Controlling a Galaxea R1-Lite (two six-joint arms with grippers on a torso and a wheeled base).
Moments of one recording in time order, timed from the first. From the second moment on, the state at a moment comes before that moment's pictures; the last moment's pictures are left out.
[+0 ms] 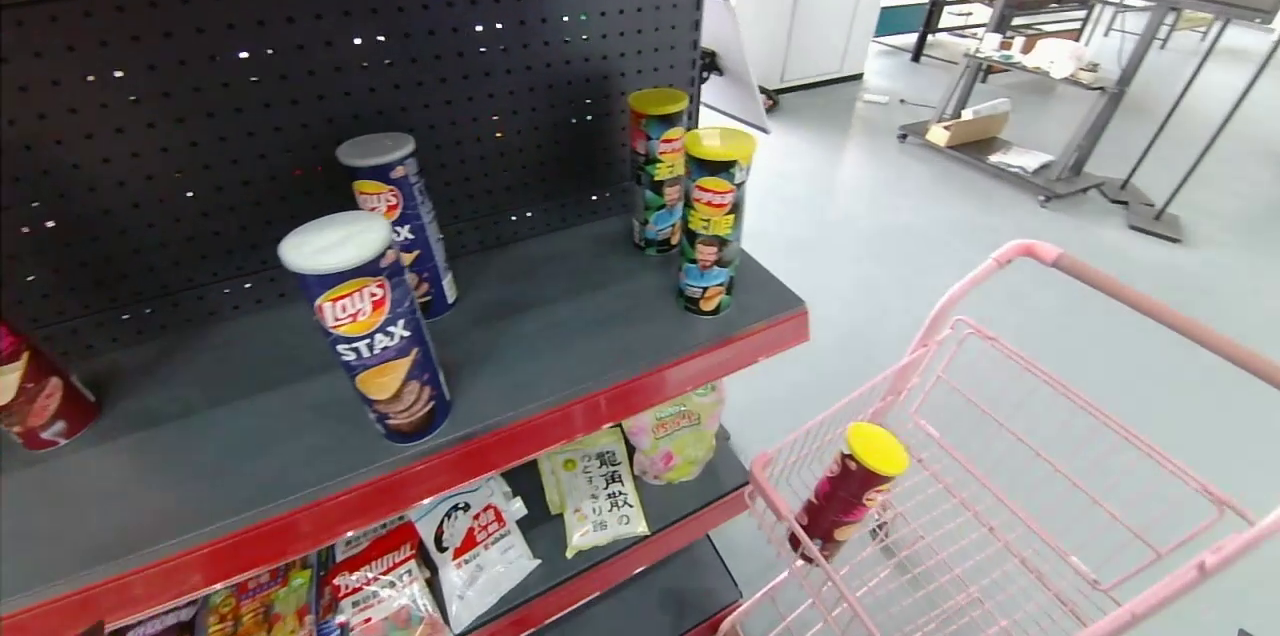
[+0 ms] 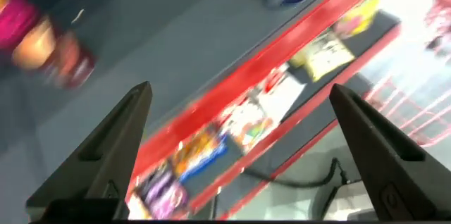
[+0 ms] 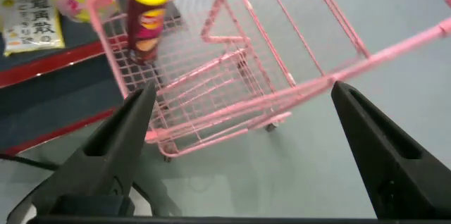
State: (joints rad) left arm -0.36 0.53 -0.51 0.34 0.24 0.17; right arm 0.12 0.51 -0.29 0.24 -0.25 -0.09
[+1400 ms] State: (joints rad) left arm -0.36 0.32 -0.45 0.44 0.25 0.17; right arm 0.13 0.56 -0.29 0.23 -0.24 -0.09
